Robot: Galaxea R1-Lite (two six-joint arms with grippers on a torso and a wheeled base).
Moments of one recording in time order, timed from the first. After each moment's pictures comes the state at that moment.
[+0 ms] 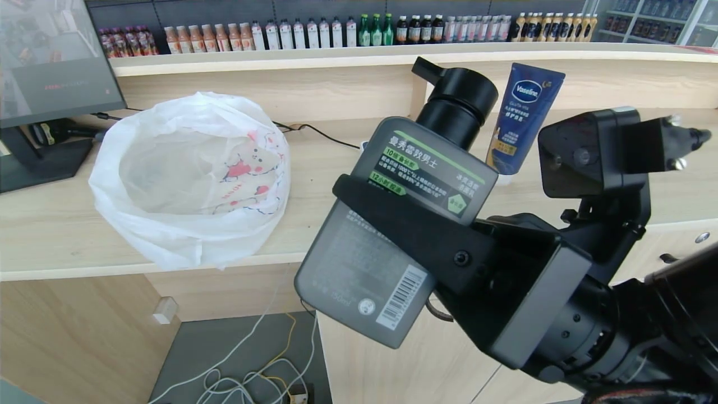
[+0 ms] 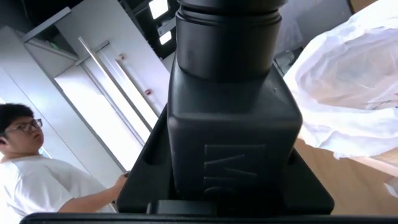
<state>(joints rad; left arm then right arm) 0.00 0.00 0.00 0.00 0.00 0.00 1.00 1.69 -0.66 -1.57 0.25 0.67</state>
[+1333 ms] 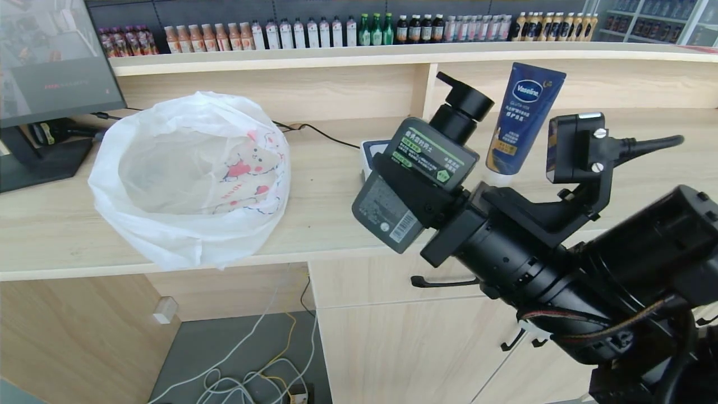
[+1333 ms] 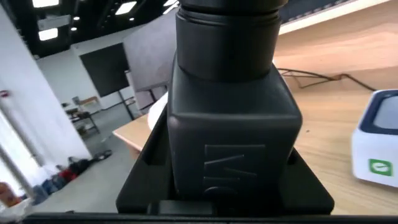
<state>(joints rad) 0.00 0.00 0.00 0.00 0.00 0.00 0.84 1.77 -0.69 -1.57 0.06 0.28</state>
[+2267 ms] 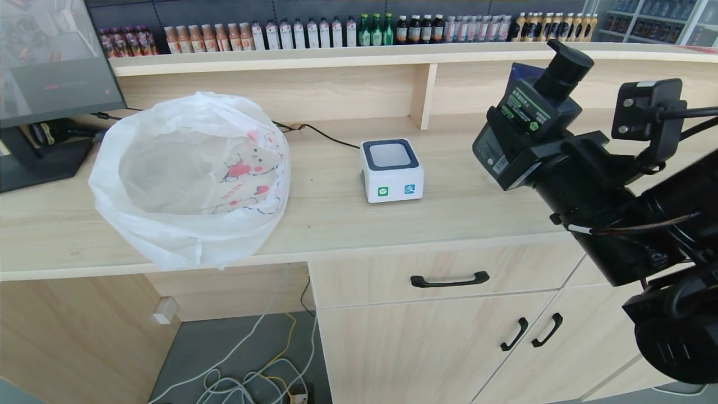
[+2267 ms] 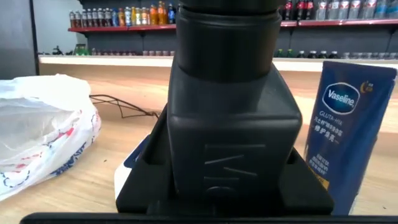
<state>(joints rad) 0.00 0.00 0.00 0.00 0.00 0.00 0.50 1.73 -0.70 -1.57 -0.07 -0.13</state>
